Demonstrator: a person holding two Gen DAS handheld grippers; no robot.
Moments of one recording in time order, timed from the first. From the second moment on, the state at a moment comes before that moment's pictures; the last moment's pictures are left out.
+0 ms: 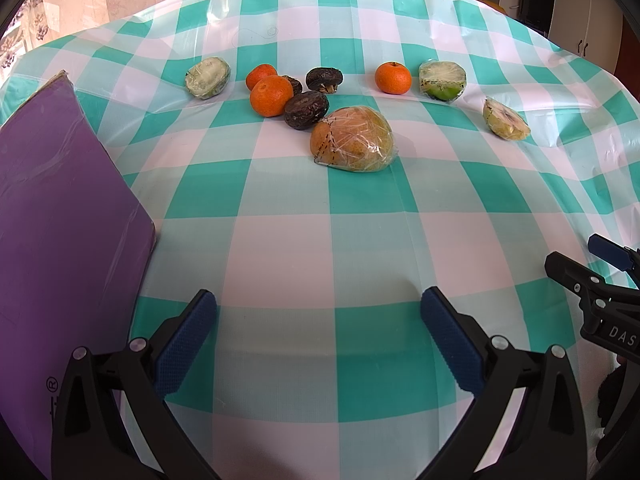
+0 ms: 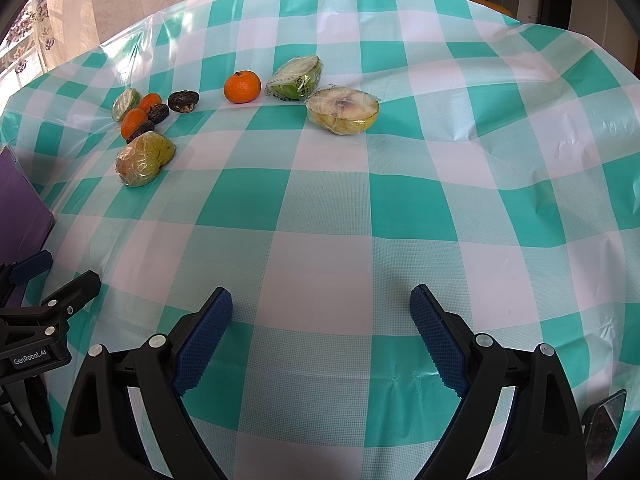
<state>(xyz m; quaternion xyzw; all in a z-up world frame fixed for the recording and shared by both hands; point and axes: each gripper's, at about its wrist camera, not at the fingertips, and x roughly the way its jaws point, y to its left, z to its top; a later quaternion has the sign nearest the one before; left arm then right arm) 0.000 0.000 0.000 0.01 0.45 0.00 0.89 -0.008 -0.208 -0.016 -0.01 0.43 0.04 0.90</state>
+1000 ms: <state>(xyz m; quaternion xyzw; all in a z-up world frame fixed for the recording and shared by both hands) 0.071 -0.010 0.005 -0.03 0.45 0.00 0.89 0.100 -0.227 -0.011 0.02 0.44 0.06 0.90</state>
